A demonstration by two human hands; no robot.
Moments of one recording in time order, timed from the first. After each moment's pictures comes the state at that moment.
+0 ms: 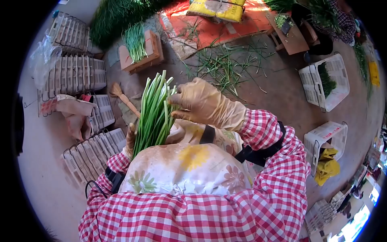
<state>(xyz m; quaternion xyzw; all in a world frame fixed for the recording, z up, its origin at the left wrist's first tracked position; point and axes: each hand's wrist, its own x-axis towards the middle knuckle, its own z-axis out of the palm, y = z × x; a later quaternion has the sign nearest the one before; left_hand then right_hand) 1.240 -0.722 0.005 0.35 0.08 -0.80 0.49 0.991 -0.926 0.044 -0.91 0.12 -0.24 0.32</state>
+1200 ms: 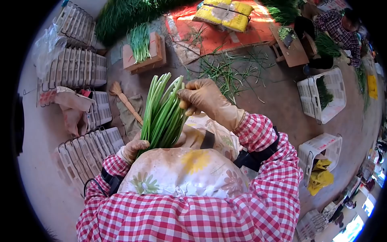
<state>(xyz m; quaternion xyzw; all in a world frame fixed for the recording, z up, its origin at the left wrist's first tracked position) 1.210 -0.762 0.076 0.39 -0.08 -0.82 0.41 1.006 -0.938 0.057 -0.41 0.41 -0.09 0.81</state>
